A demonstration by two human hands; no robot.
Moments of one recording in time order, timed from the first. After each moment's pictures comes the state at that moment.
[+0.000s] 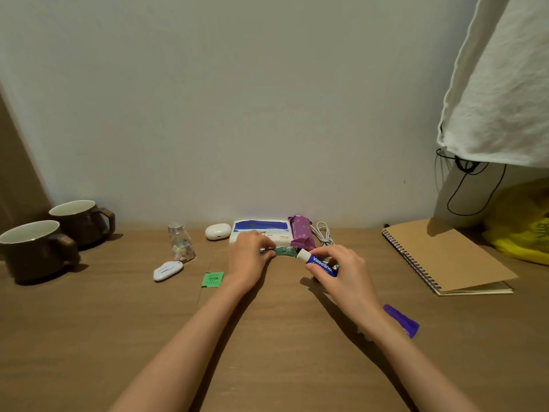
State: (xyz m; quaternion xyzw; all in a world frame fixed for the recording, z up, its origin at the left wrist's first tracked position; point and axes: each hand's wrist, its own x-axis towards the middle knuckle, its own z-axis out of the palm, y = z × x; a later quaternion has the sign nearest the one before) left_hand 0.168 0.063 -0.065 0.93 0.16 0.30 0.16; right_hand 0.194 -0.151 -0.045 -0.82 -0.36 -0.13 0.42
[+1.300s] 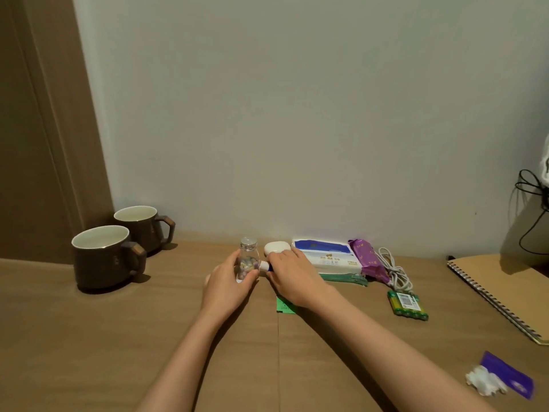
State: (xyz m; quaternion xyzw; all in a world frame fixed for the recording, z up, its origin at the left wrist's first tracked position) left_hand 0.062 0.194 -0.082 0.85 0.26 0.31 0.33; right_hand 0.169 0.076 -0.050 -0.84 -0.52 -0.14 0.07
